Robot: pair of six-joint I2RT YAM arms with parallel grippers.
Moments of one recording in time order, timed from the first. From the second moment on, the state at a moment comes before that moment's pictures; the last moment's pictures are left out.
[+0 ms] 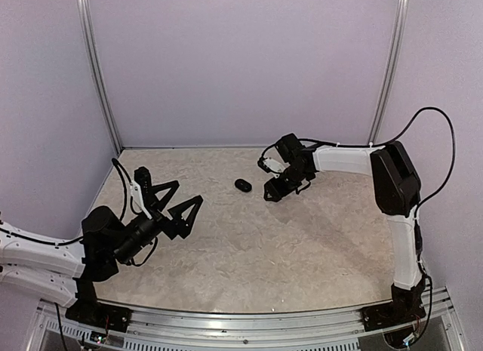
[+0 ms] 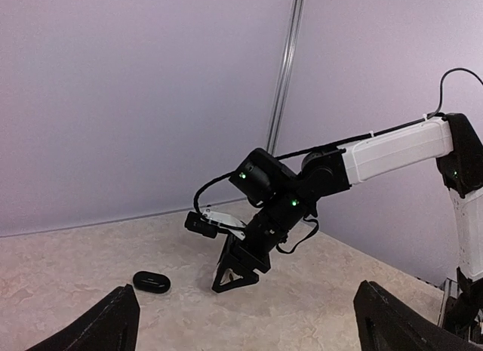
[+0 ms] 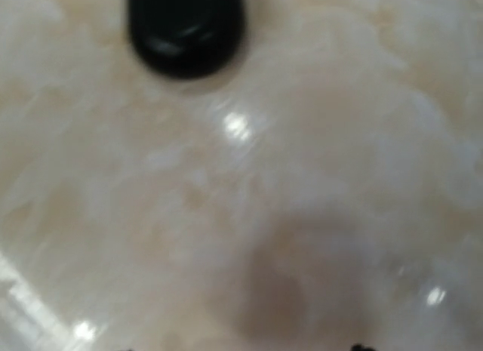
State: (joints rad) left arm -1.03 1.07 0.30 0.99 -0.29 -0.14; right arm 0.58 2.16 1.66 -0.53 -0.14 -0.11
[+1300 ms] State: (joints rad) left arm -0.88 1.19 0.68 0.44 -0.38 -0.30; right arm 0.54 1.88 1.66 -0.44 -0.14 -0.14
